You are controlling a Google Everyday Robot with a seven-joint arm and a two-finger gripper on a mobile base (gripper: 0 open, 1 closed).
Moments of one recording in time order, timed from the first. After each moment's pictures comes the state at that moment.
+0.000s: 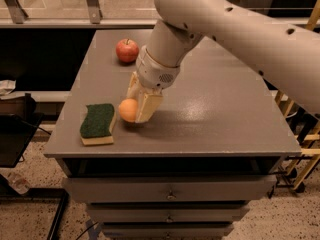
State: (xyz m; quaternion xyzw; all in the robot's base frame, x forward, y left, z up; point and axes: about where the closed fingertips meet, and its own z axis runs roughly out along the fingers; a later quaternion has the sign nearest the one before) arm 0.524 0.056 0.853 -0.82 0.52 0.14 0.18
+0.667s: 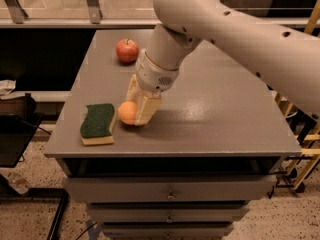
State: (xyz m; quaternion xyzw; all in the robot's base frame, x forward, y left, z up) arm 0.523 0.058 0.846 -0.82 0.52 0.15 0.17
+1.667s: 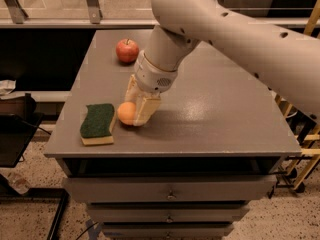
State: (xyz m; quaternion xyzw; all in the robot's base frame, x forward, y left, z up) arm 0.521 0.061 0.844 -0.82 0.52 0.15 0.17
